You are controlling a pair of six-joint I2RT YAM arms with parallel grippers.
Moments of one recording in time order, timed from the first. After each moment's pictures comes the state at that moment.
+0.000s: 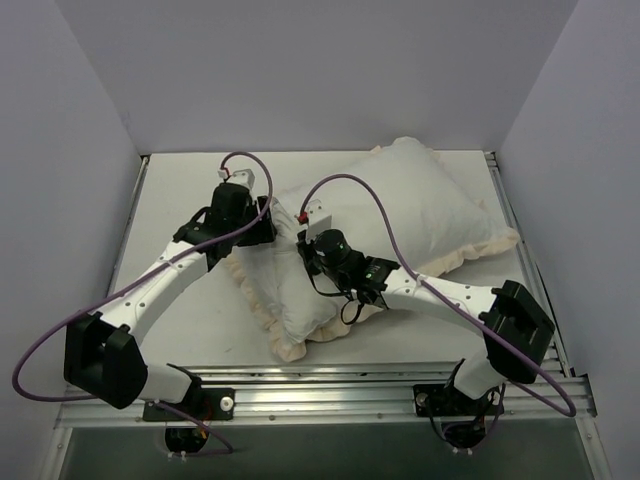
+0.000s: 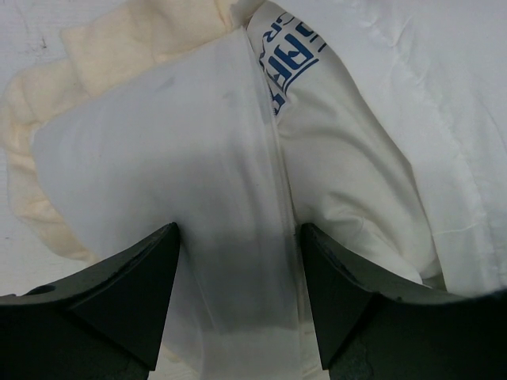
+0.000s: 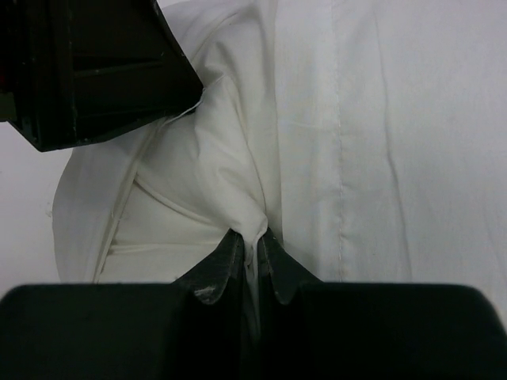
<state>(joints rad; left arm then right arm) -0.46 1.39 1.13 -0.44 -0.11 -0.47 0.94 1.53 1.00 0.10 0.31 0.20</state>
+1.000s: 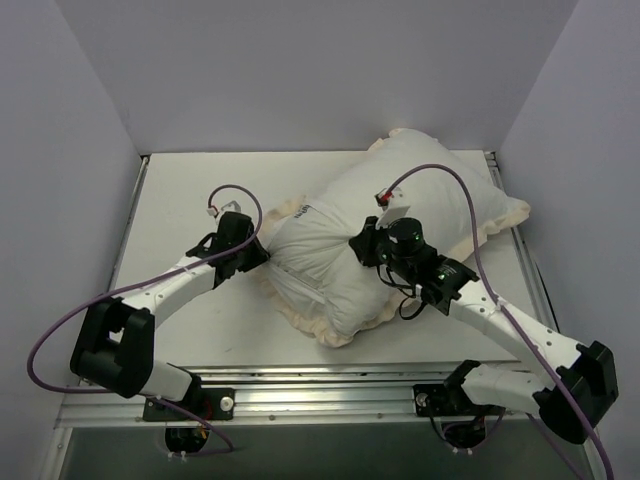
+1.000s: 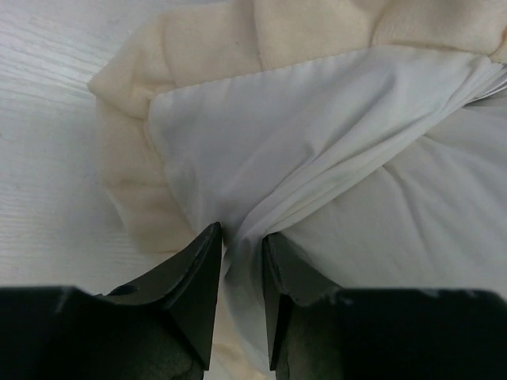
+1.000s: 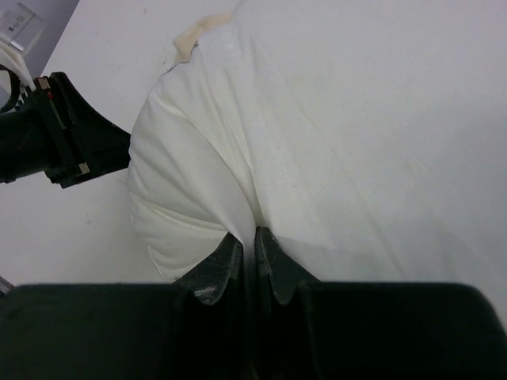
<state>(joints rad) -0.42 1.45 0.87 -0.23 -0.15 -0.80 0.69 1.13 0.86 -0.12 0.13 0.41</state>
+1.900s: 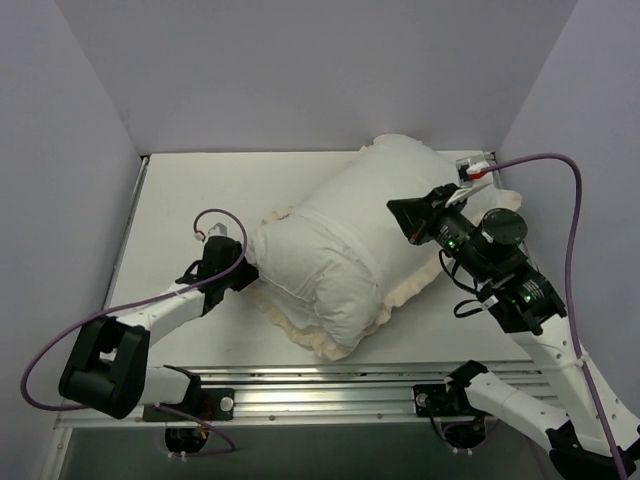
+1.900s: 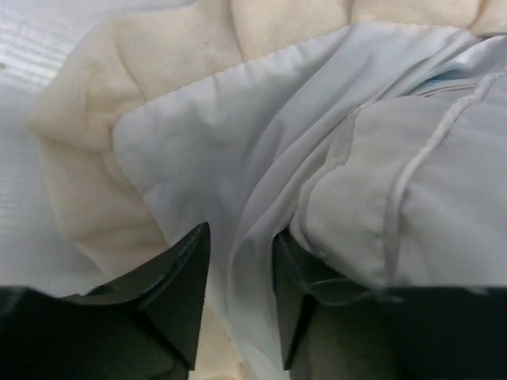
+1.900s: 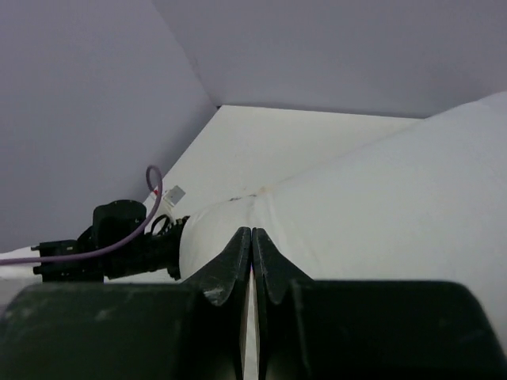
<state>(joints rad) -0.36 1.37 0.58 0.04 -0.02 -0.91 0.53 0.86 1.13 -0.29 -0.03 0.39</state>
